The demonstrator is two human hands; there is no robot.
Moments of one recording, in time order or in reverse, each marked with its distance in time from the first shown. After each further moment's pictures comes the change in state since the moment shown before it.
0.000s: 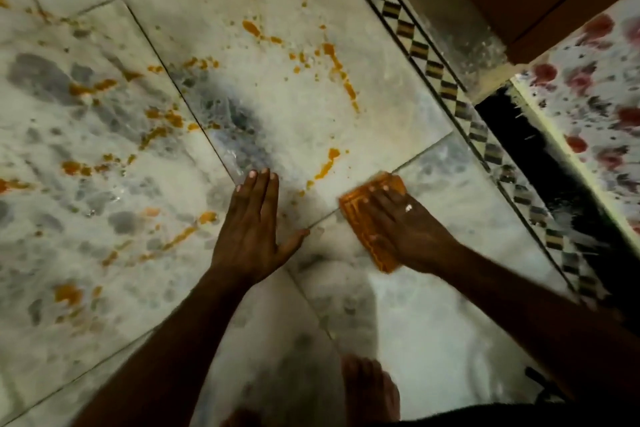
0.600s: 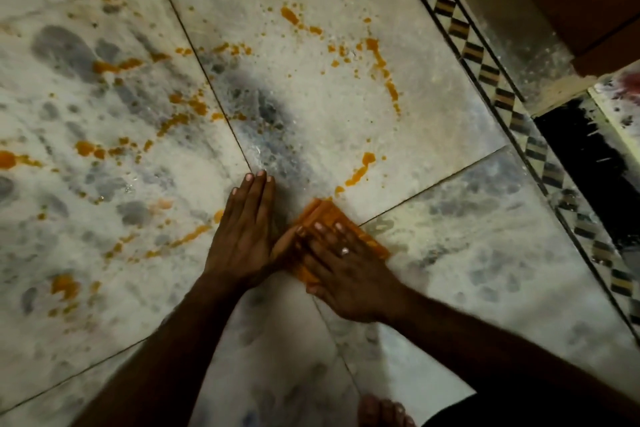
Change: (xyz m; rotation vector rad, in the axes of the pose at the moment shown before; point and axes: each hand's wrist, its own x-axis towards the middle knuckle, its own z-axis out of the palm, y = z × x) left_hand -0.008 -0.050 0.049 0.010 0.087 -0.067; right_hand 0.059 -0.110 0.067 -0.057 0.135 -0.313
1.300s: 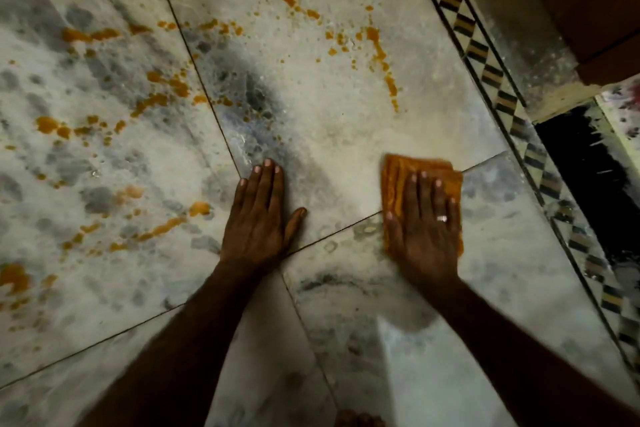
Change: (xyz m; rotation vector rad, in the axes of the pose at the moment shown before) left_hand 0.025 0.030 0.055 0.098 0.106 -0.104; right_hand -0.044 0.094 -0.001 -0.025 0.122 0.839
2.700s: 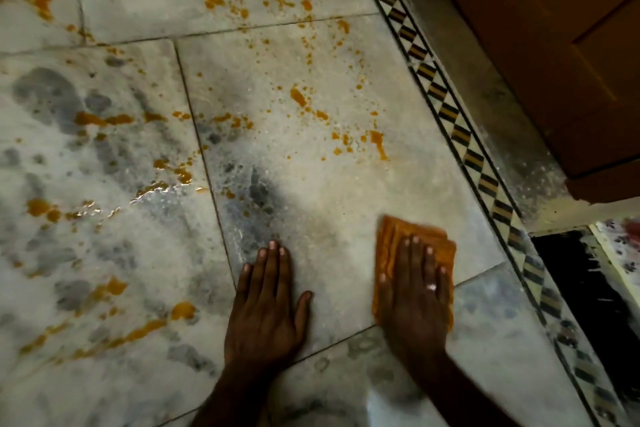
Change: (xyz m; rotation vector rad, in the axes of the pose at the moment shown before) left_hand 0.029 0.027 0.003 -0.093 -0.020 -0.138; right_hand 0.065 -0.023 -0.001 -0.020 0.121 0.015
